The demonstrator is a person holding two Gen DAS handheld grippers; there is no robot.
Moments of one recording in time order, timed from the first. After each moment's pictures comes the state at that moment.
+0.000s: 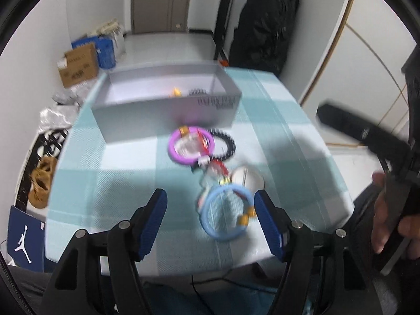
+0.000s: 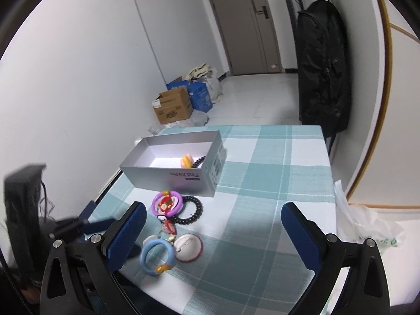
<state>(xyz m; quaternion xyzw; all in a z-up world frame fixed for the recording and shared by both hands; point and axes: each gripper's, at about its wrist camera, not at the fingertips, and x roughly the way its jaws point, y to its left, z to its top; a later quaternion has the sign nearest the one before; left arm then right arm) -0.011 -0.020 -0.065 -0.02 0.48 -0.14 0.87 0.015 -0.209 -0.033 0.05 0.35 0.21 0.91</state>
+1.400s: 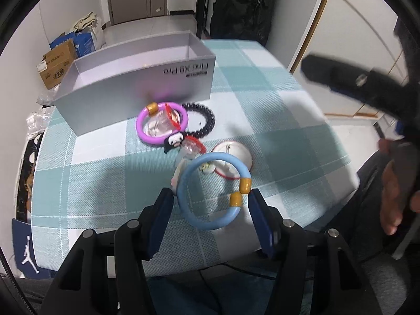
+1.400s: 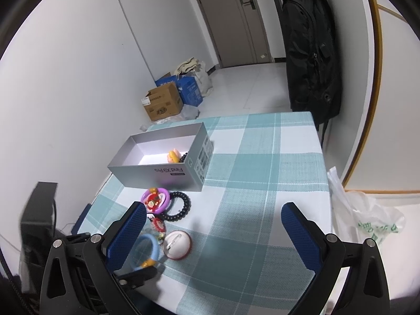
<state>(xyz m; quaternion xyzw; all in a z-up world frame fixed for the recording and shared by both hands) -0.009 -0.041 -0.074 0.02 0.51 -0.18 0.84 0.022 -0.219 -0.040 0.07 0.38 0.18 0.90</state>
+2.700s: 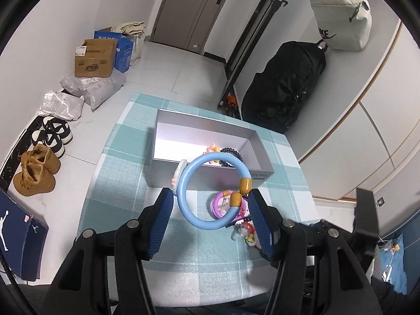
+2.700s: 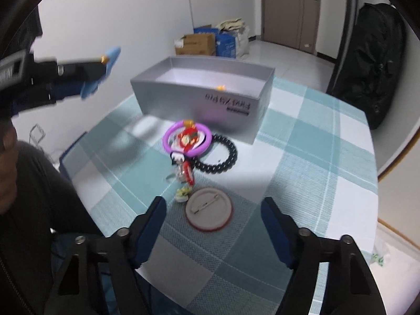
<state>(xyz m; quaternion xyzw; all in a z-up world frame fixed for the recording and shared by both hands) 0.027 0.058 -0.027 -0.16 0.41 -0.14 0.89 0.014 -0.137 -0.096 -0.11 0.44 0.25 0.85</state>
